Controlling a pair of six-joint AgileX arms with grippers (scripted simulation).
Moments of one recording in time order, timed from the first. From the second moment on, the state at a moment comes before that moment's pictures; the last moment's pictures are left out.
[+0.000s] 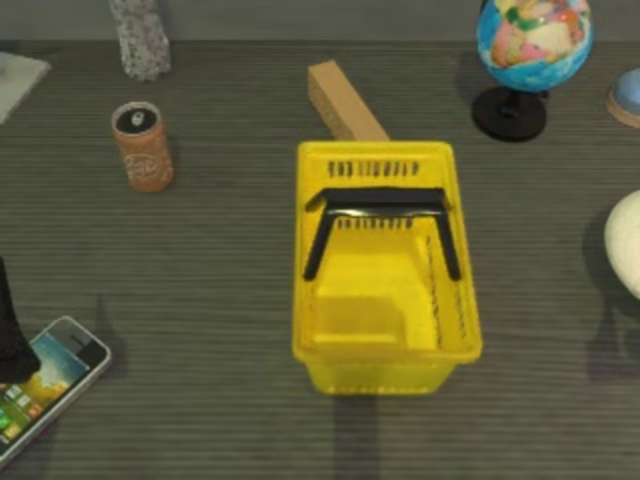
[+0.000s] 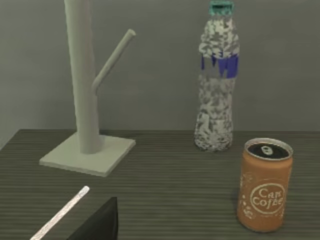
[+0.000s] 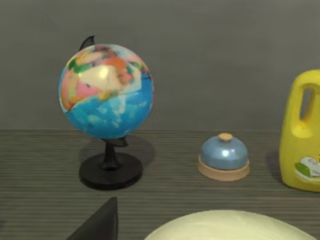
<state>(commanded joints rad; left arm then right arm) 0.00 0.00 0.00 0.00 0.00 0.00 0.00 0.00 0.00 0.00 0.00 0.00</state>
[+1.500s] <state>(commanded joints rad) -0.12 1.83 1.85 -1.05 0.08 0.48 0.00 0.00 0.00 0.00 0.00 0.00</state>
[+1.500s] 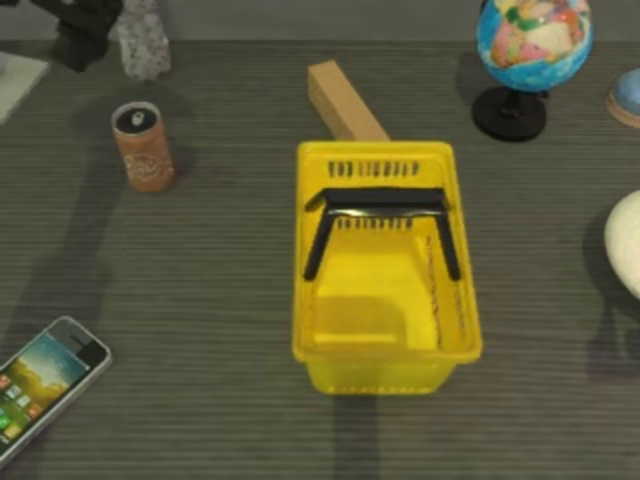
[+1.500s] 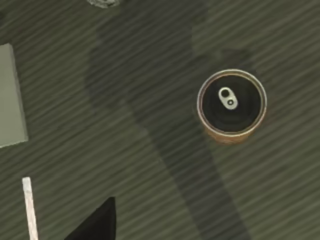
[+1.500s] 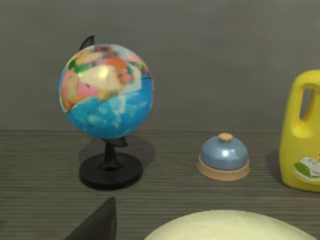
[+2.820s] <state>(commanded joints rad) -0.13 2.63 2.59 -1.45 0.07 0.69 0.00 0.00 0.00 0.00 0.00 0.00</state>
